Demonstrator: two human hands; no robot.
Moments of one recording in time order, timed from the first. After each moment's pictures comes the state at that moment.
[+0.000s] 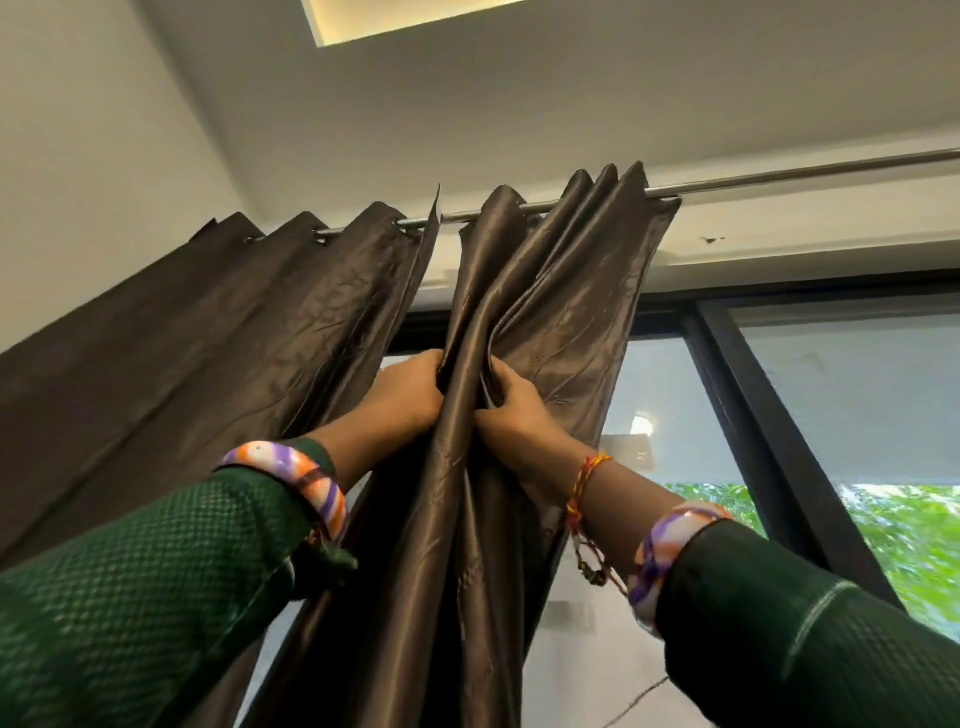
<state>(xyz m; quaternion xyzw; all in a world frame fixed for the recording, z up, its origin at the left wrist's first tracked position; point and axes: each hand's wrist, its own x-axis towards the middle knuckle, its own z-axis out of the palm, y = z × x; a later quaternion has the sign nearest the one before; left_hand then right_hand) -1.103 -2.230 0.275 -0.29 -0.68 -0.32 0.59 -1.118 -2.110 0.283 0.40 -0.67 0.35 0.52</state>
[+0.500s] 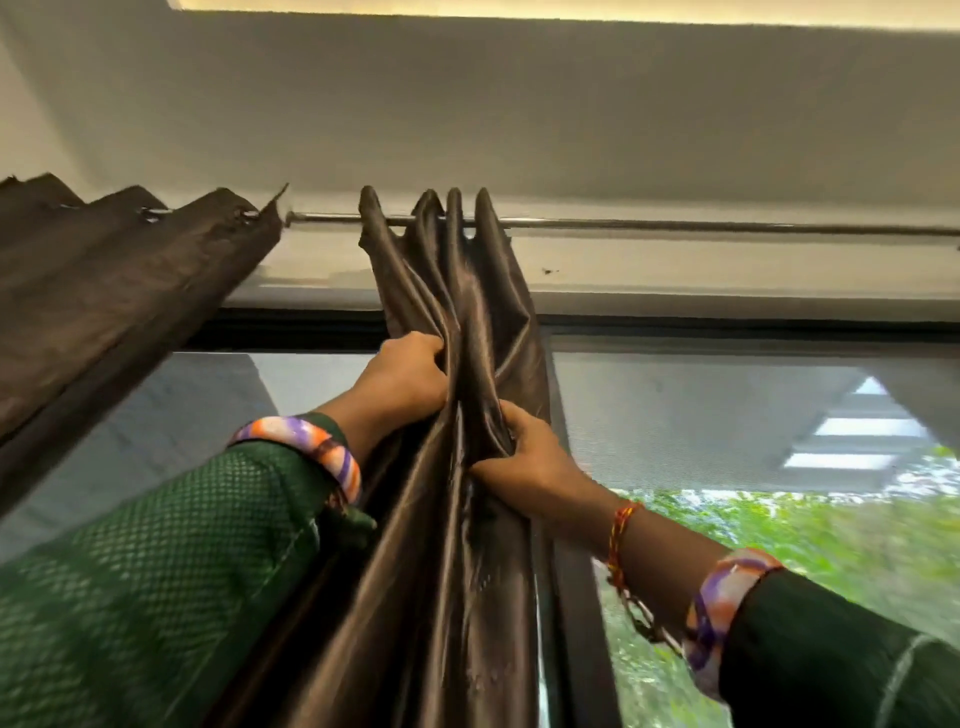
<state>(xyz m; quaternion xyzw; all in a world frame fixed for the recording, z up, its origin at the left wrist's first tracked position) -0.989 -2.024 0.294 -0.35 -0.66 -0.35 0.57 -0.992 -1.881 0.253 0.31 -0.72 0.30 0.54</state>
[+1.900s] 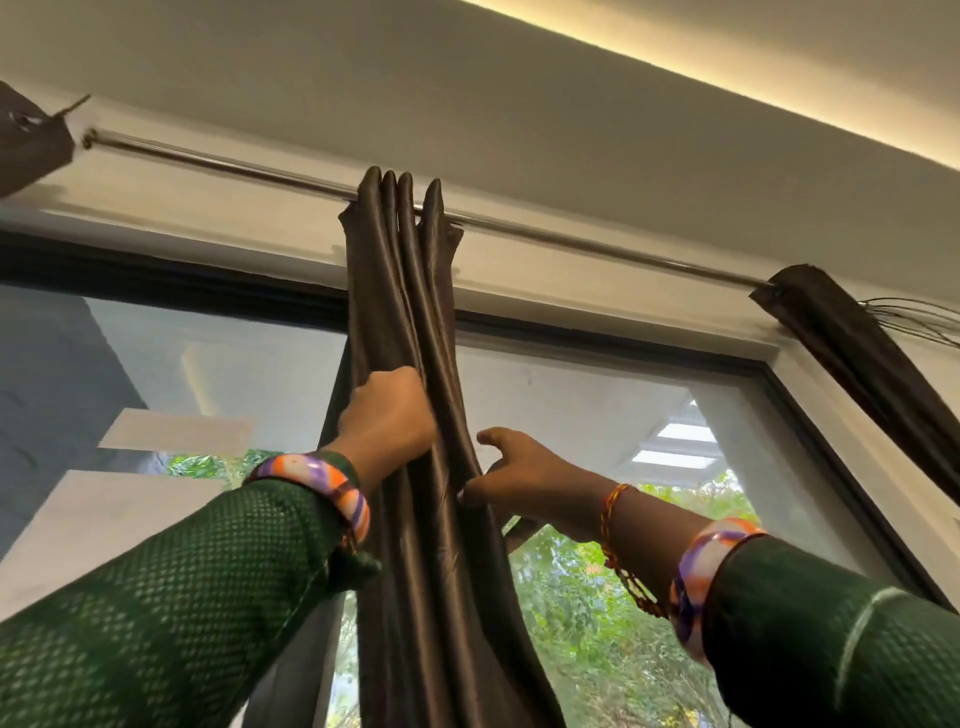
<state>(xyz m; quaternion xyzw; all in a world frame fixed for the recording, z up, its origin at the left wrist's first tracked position) -0.871 -1.796 0.272 -0.32 -0.68 -0.38 0.54 -0.810 -1.677 0.239 0.08 -0.87 0.24 0.43</state>
